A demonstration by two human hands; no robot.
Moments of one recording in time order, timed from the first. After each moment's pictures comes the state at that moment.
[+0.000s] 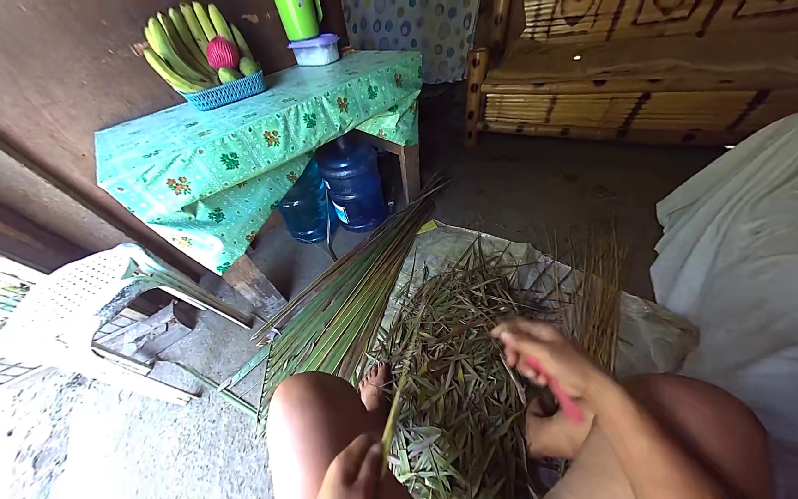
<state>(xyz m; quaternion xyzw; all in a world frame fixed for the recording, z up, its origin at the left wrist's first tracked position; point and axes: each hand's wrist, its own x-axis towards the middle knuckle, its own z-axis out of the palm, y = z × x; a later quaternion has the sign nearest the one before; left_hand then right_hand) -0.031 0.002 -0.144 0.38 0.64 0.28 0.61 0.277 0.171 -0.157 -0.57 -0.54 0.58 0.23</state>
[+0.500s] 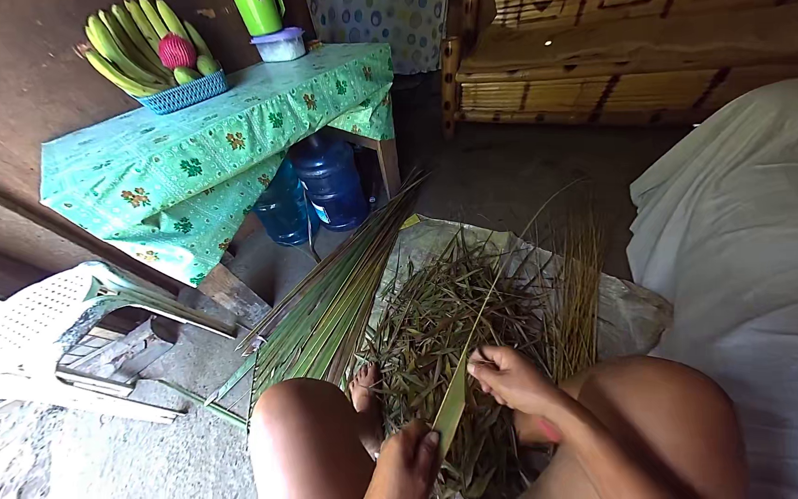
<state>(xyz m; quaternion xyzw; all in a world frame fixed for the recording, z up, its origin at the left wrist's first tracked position) 0.037 0.041 -0.199 0.58 0.58 0.24 0.52 0.261 0.146 -0.181 -0.58 -0.58 0.55 0.15</state>
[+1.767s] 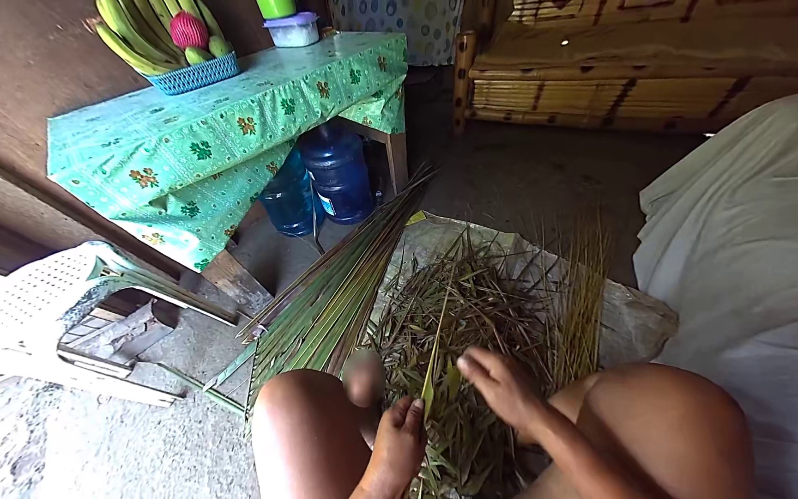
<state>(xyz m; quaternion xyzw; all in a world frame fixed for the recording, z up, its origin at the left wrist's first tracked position) 0.038 0.059 -0.200 0.34 0.58 0.35 0.65 0.242 0.140 -0.194 -0.55 -0.71 0.42 0.15</state>
